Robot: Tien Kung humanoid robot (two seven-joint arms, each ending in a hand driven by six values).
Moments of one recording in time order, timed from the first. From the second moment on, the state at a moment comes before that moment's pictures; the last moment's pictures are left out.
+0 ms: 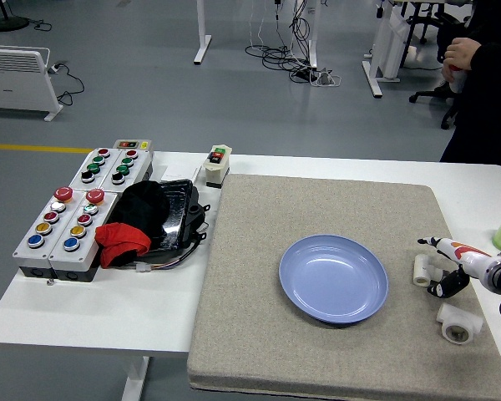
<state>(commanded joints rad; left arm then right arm) -0.13 0.11 -0.19 -0.26 0.11 0.17 0.10 0.65 -0.16 1.39 0.90 -2.27 0.45 -0.13</state>
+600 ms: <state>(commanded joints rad) -0.12 0.11 -0.20 -0.25 0.12 0.17 0.10 0.67 -0.17 1.36 0.86 -2.27 0.44 -0.11</state>
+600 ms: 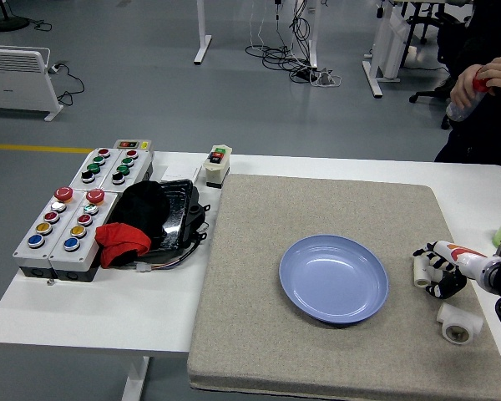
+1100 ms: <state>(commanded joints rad) -0.12 0.11 -0.20 -0.25 0.12 0.17 0.11 0.66 -0.16 1.36 0.86 -2.27 0.39 -0.10</state>
